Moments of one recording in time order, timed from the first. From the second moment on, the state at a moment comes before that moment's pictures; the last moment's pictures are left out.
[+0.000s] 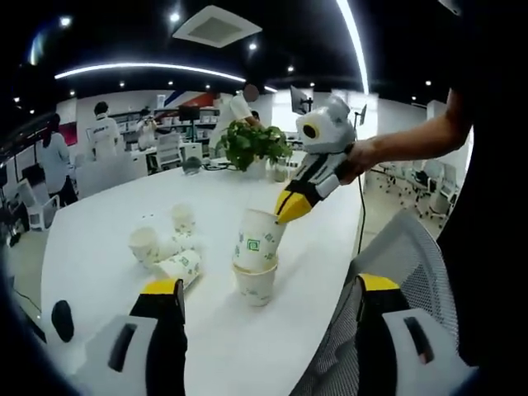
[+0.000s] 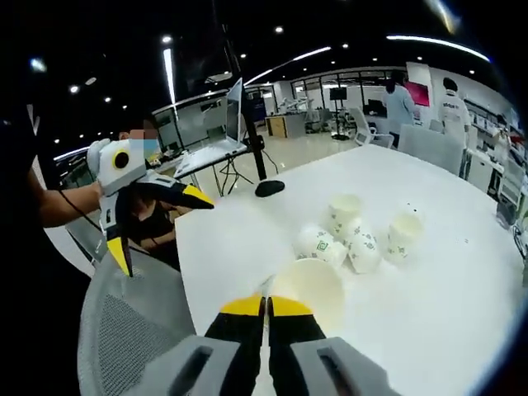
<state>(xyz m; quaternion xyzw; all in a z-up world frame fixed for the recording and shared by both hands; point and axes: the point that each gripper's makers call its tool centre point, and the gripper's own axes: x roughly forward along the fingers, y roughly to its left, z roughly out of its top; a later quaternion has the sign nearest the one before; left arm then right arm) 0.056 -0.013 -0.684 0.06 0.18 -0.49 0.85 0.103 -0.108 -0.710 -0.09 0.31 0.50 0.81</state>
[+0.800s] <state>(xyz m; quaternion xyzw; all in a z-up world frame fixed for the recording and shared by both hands) 0.053 -0.003 -0.682 0.05 0.18 -0.48 0.86 0.101 -0.080 -0.739 -0.14 0.32 0.51 0.79</state>
